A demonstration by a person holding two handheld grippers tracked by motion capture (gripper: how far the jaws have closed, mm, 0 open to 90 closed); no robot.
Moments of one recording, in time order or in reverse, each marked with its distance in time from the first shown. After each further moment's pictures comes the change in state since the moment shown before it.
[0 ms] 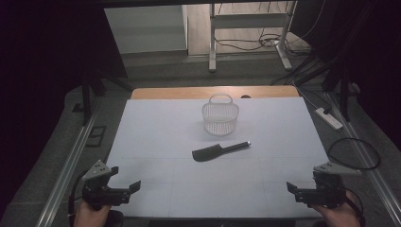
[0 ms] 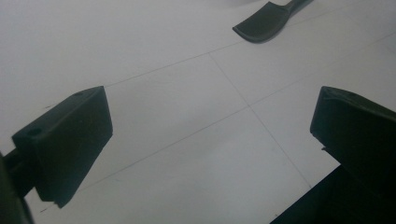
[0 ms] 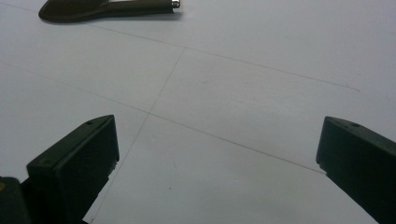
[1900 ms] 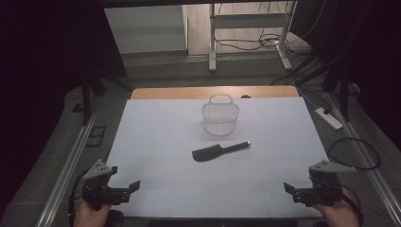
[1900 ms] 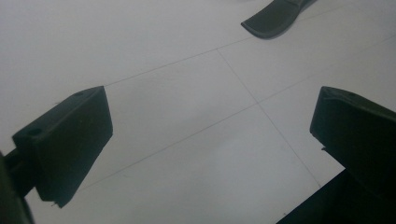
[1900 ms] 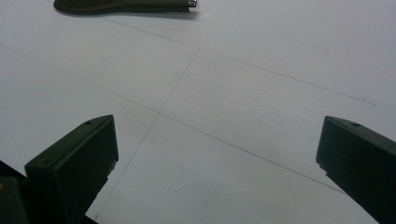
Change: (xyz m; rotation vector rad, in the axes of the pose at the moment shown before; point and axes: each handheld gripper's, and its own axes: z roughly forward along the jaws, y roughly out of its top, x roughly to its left) left arm 0.001 0.001 0.002 0.017 0.025 0.001; right arm 0.004 0.005 0.004 0.013 0.036 -0.062
